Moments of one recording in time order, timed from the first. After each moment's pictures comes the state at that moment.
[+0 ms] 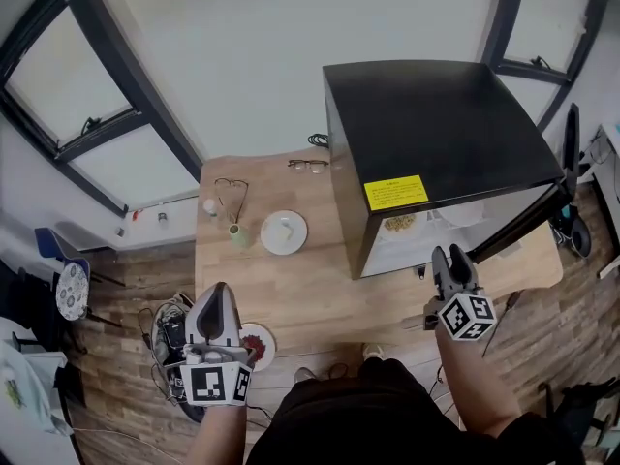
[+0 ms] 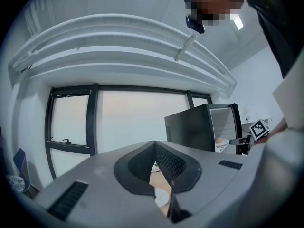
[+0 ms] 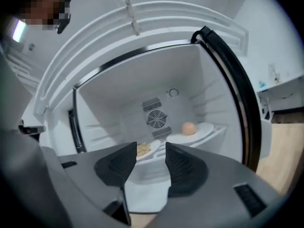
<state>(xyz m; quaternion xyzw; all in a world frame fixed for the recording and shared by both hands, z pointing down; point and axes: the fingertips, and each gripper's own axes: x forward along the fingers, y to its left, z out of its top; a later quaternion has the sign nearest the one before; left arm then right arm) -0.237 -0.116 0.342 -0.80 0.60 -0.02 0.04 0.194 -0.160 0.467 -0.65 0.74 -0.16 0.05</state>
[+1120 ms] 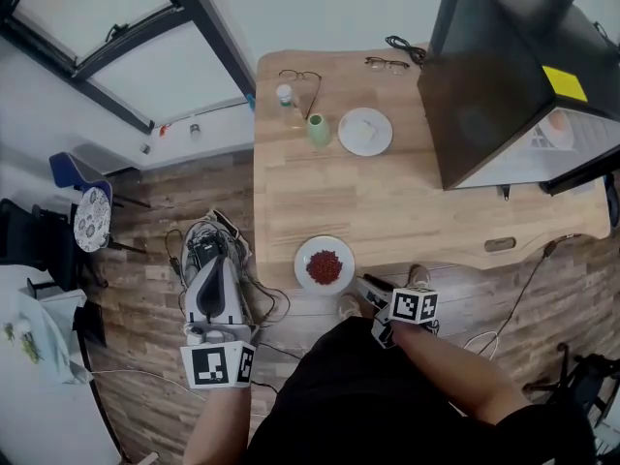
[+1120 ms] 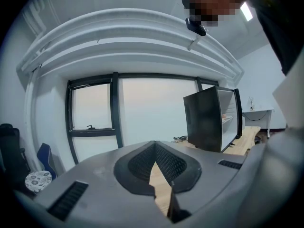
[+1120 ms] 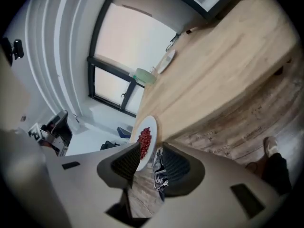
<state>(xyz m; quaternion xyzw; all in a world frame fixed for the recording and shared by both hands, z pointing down) -0.441 -0.017 0.422 -0.77 0.63 -0.09 -0.01 -0.217 0.034 0.725 -0.34 0.74 -0.58 -0.05</state>
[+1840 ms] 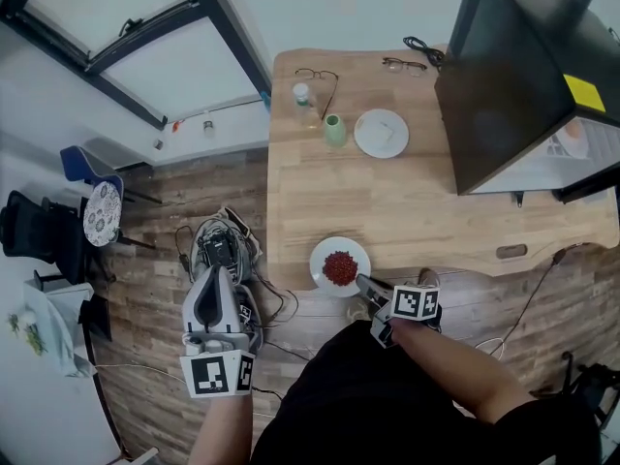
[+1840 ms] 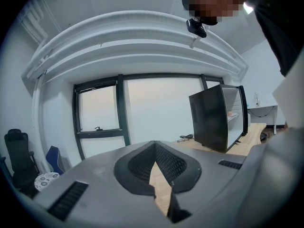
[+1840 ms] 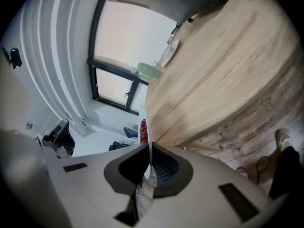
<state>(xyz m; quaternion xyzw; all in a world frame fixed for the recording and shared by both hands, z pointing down) -0.469 -0.002 0.415 -0.75 0.66 -0.10 0.00 -0.256 0.021 0.715 -0.30 0.74 -0.61 -0.02</state>
